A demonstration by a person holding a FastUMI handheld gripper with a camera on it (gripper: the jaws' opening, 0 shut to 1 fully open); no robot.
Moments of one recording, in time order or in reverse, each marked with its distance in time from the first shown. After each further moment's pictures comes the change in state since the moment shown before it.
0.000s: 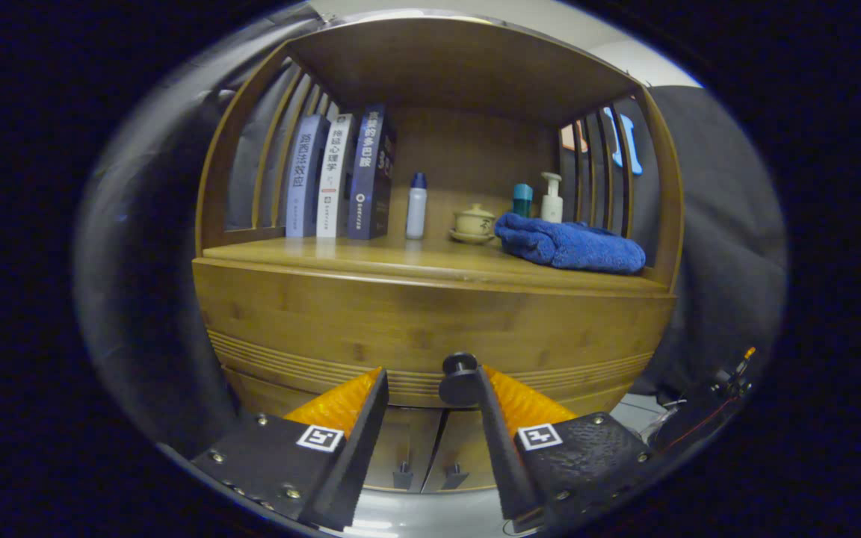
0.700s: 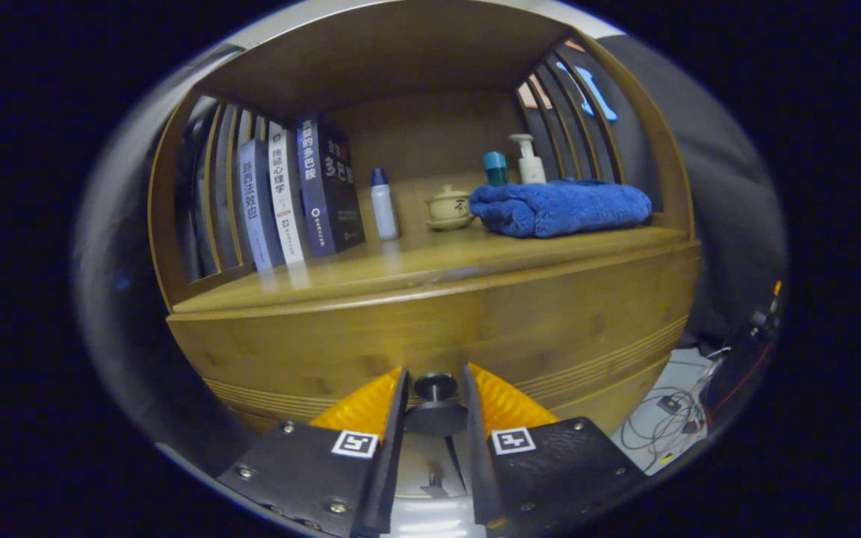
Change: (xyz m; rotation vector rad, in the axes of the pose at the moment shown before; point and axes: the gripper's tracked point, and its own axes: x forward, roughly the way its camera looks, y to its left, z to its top) arm 0.037 -0.025 -0.008 0.296 0.063 0.045
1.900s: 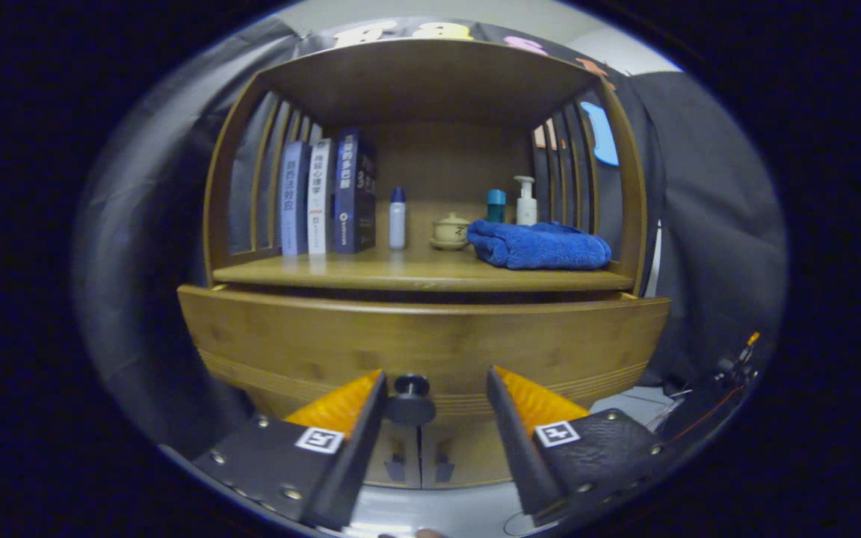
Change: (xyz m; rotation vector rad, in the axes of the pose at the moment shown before) arm -0.072 -0.009 0.011 -0.210 -0.020 -0.026
